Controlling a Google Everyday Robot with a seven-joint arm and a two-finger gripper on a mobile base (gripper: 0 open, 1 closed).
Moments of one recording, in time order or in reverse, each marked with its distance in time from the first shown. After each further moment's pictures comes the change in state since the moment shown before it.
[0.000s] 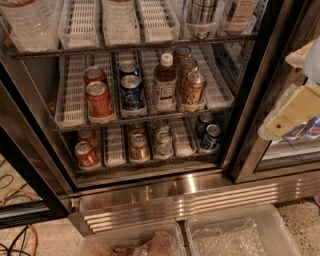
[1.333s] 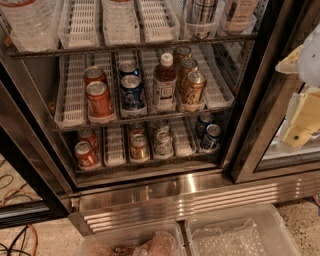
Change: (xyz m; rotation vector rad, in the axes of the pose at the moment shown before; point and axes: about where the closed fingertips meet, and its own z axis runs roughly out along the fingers) arm 0.017 0.013 0.001 -0.128 0.189 -0.197
